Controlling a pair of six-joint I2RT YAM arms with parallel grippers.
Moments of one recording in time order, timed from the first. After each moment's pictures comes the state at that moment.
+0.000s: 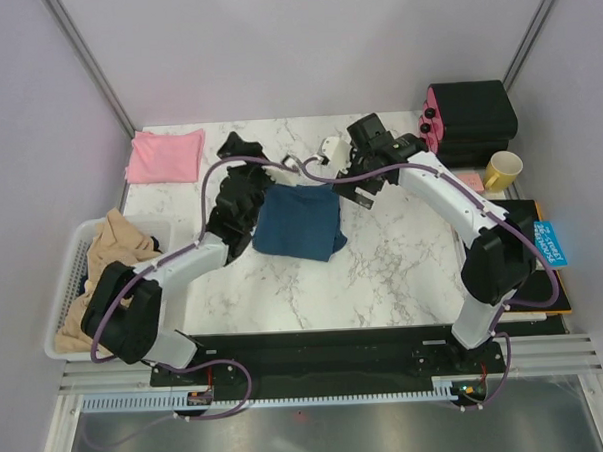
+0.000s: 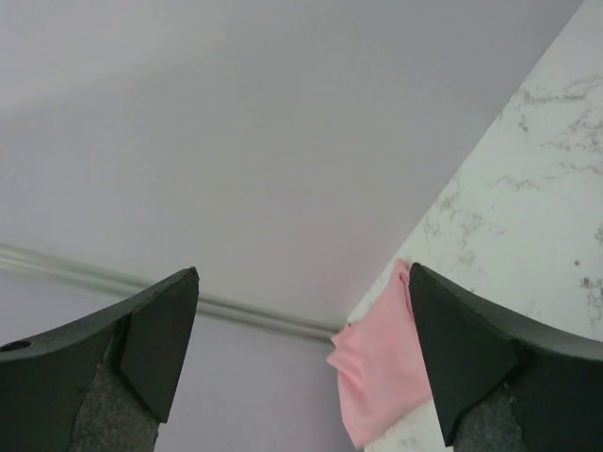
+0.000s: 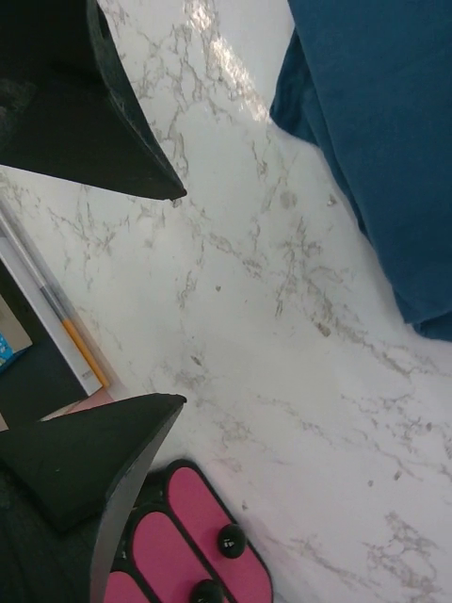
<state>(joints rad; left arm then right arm) -0.59 1.48 0.79 0.80 -0.39 1.22 0.48 1.75 1.64 -0.87 0.03 -0.65</state>
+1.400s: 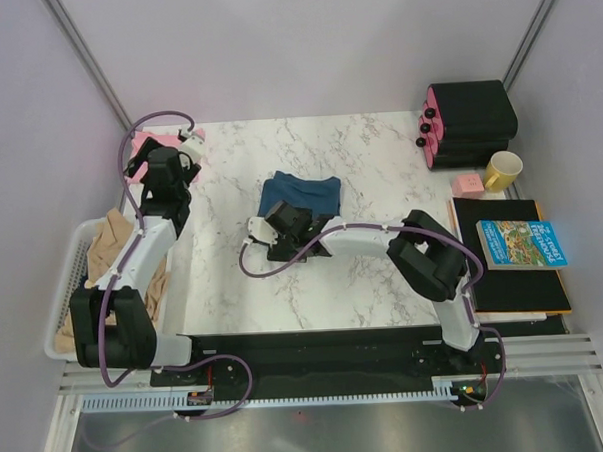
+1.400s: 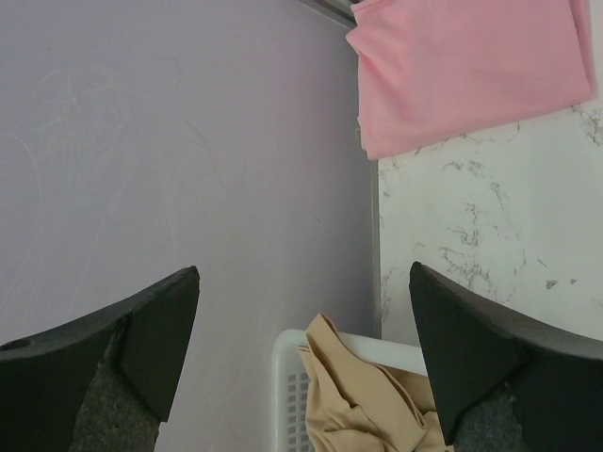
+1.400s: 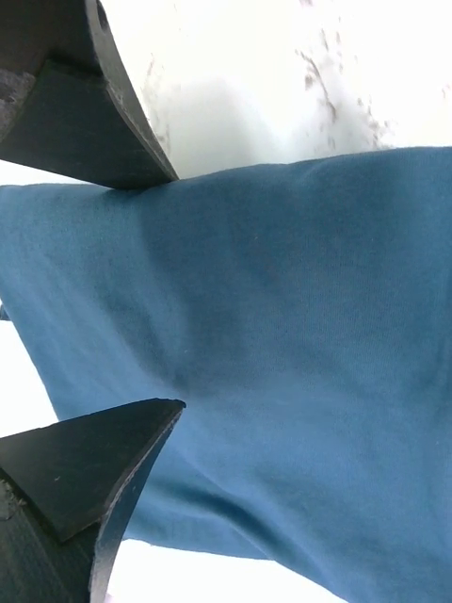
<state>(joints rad) -0.07 1.37 0.99 0.05 -0.53 0.83 0.95 2.04 1.38 -0.25 0.28 -0.63</state>
